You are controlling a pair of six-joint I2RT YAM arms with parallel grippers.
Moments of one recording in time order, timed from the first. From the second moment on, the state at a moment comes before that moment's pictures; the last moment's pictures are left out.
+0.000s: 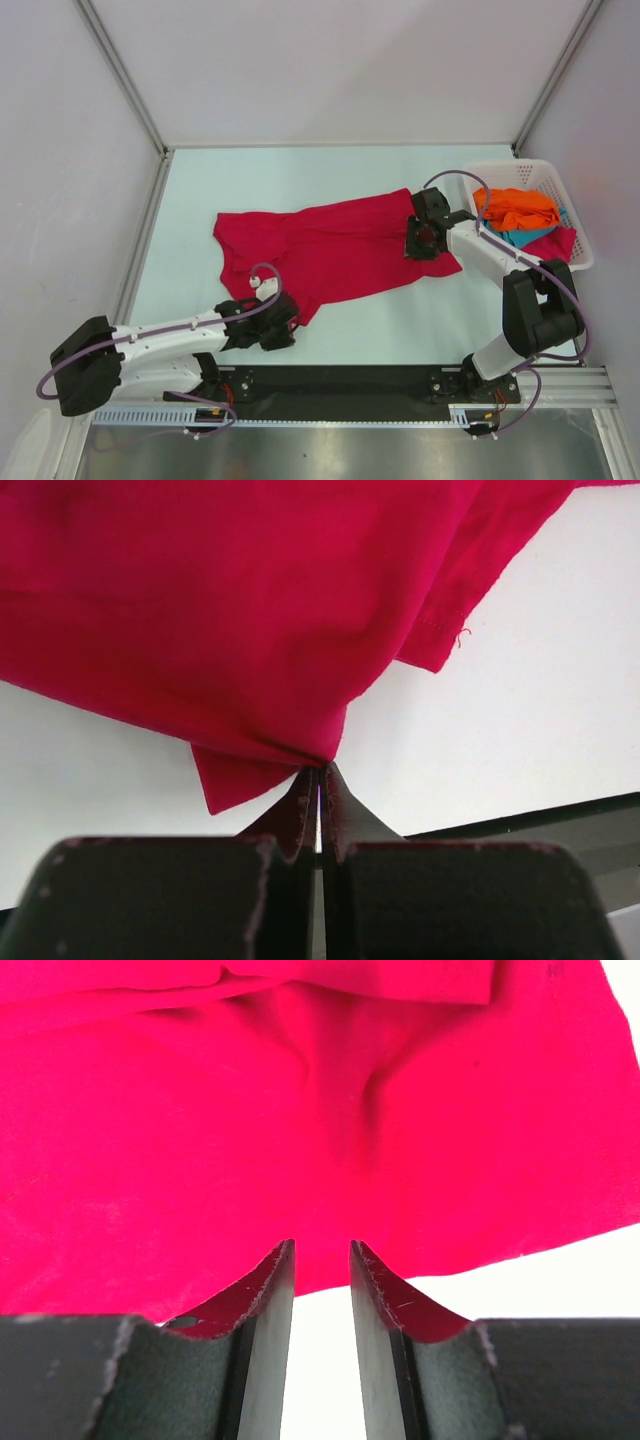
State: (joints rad) left arm -1.04 1.08 0.45 -0.52 -0.18 -1.16; right arm 0.35 1.55 1.03 -0.56 0.06 0.47
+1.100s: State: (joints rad) left arm -0.52 1.24 0.85 -0.66 -0.24 -0.88; right arm 0.35 1.55 1.06 -0.58 0.06 0.44
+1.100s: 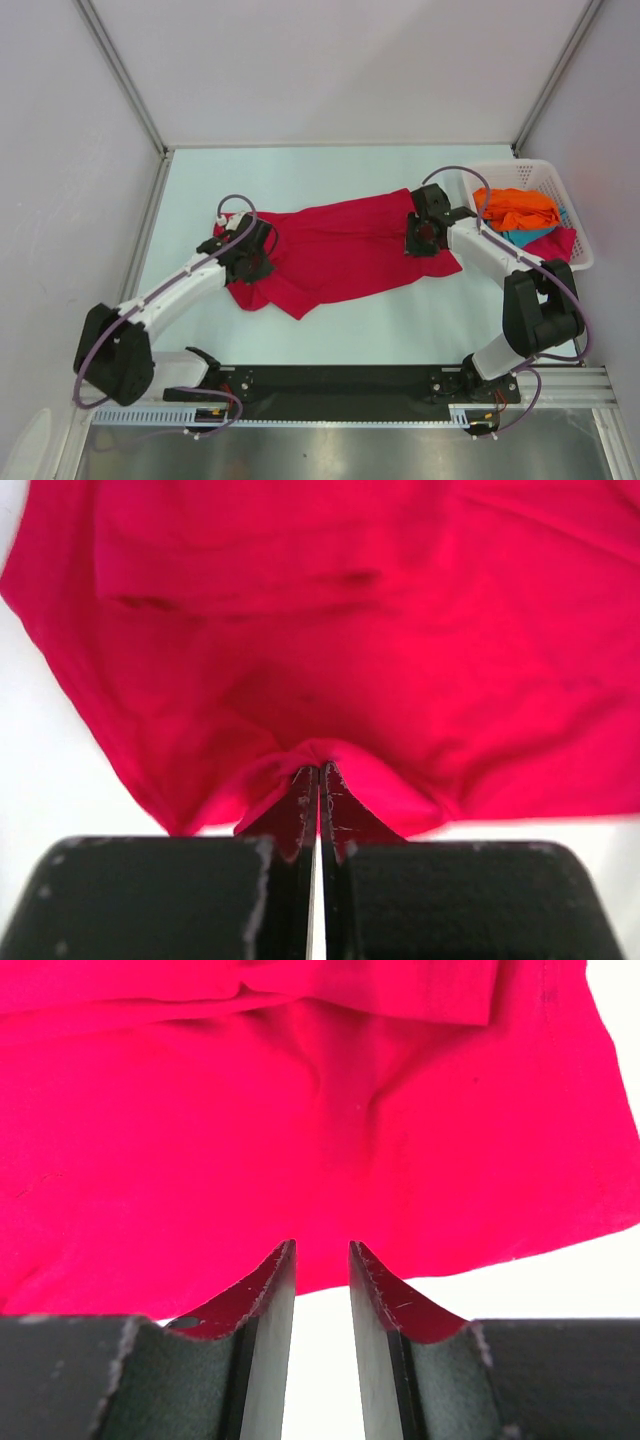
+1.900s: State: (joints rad) left arm -0.19 1.41 0.90 -0.55 -0.26 -0.81; right arm 0.33 1.55 1.10 -0.62 0.08 0.41
